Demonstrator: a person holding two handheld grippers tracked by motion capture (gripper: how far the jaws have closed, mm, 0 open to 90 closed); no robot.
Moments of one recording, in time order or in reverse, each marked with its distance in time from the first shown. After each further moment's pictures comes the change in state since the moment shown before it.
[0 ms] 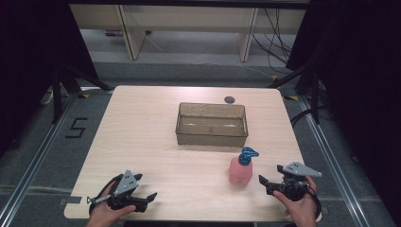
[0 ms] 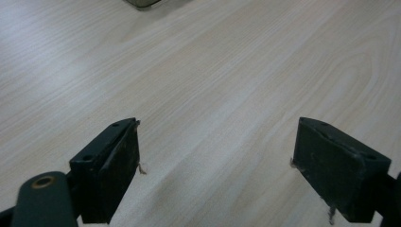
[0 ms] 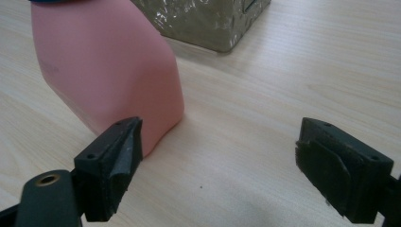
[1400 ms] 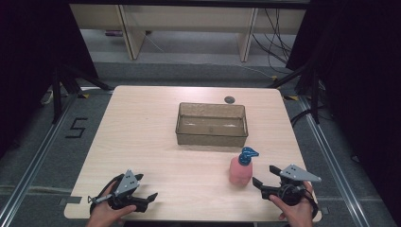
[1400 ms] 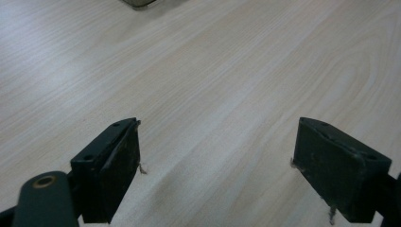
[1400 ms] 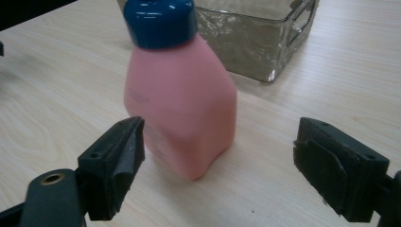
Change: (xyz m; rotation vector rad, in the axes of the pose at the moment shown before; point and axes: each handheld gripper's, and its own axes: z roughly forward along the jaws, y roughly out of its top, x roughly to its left) left arm 0.004 0.002 0.001 0.028 -0.003 0.050; right arm 0.023 0.005 -0.008 -0.105 0.100 -0.037
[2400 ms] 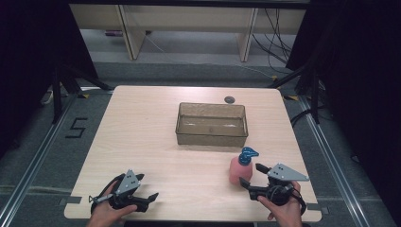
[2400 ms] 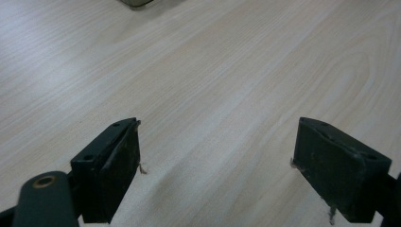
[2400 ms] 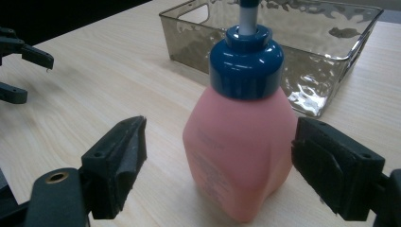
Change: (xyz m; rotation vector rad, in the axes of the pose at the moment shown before) left arm -0.004 0.001 0.003 -0.019 -0.016 -0.041; right arm 0.033 0.016 0.012 -0.033 0.084 -0.027
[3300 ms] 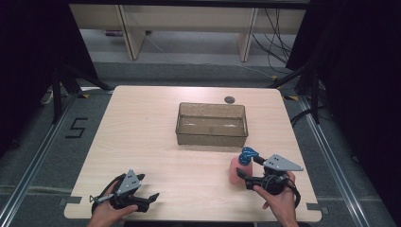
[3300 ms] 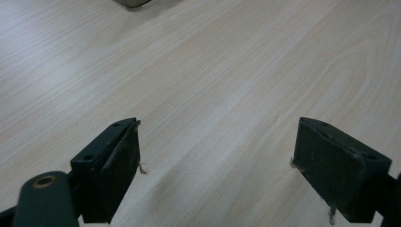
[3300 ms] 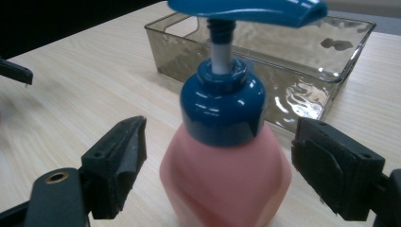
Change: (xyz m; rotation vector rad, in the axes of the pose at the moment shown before) left arm 0.001 0.001 -0.001 0.027 0.006 0.033; right arm -0.012 0.014 0.020 -0.018 -0.030 -0.016
